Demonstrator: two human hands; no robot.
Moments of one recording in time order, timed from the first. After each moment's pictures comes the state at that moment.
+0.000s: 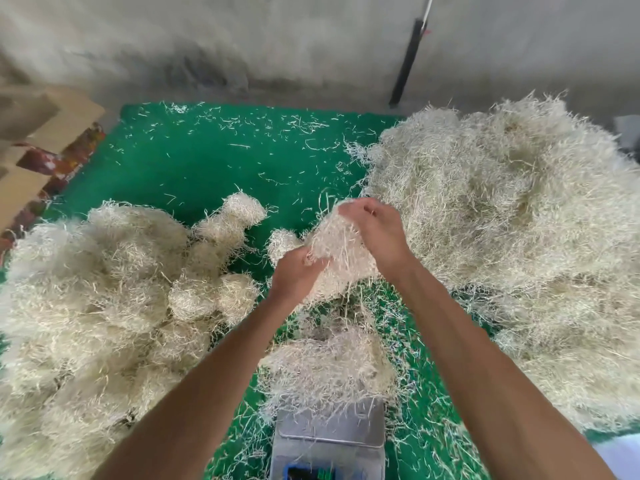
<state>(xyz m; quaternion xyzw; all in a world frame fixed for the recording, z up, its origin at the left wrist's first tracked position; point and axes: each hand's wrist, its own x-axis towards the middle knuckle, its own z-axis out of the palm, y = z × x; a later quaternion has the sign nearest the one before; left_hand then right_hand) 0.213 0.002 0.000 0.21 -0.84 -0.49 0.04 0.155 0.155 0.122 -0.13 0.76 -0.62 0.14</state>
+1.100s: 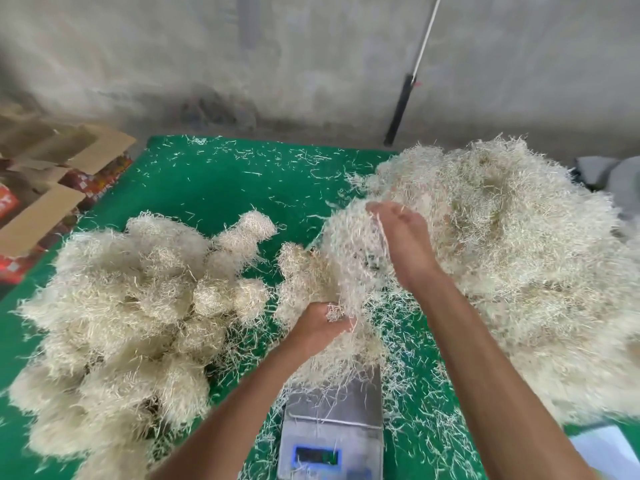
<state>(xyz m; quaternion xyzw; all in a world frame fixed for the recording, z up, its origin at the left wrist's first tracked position) 0.322 0.050 0.021 0.16 -0.81 -0.56 -0.10 0.231 0.182 0.195 -0.07 0.75 -0.65 0.08</state>
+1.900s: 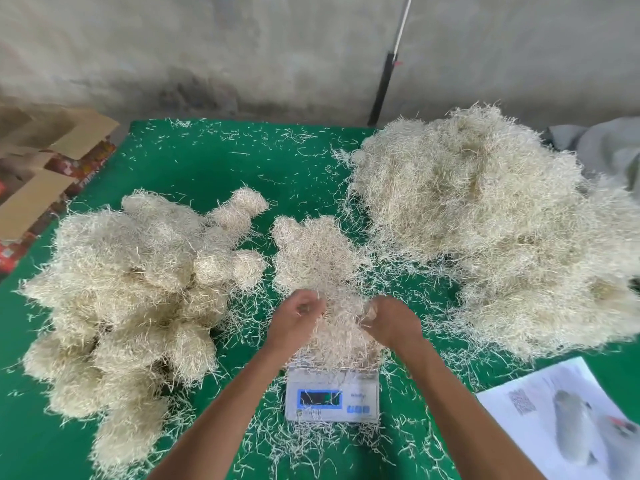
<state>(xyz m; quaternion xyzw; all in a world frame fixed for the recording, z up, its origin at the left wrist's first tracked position) 0.405 0.043 -0.003 0.18 -0.80 -0.57 -0.03 0.332 0.249 0.034 -0.09 0.97 -0.10 0.20</state>
